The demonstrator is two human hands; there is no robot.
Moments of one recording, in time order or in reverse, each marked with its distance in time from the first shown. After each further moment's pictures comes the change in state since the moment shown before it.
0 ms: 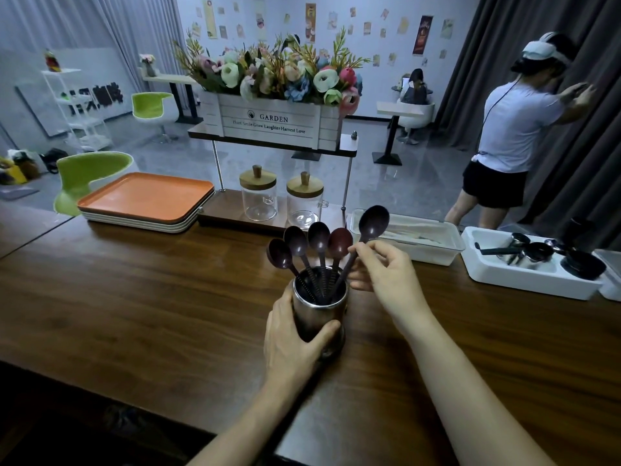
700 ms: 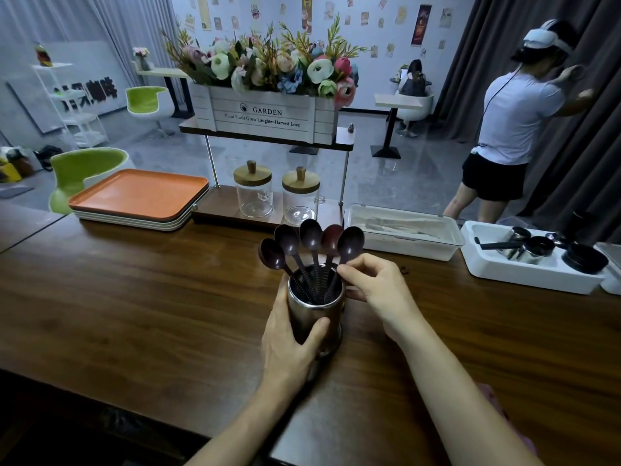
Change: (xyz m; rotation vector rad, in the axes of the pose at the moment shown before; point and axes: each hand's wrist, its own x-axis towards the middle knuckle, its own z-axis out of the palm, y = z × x) left_hand -0.003 0.003 -0.002 -0.061 -0.011 0.023; right_hand 0.002 0.027 -0.001 0.033 -0.063 0.063
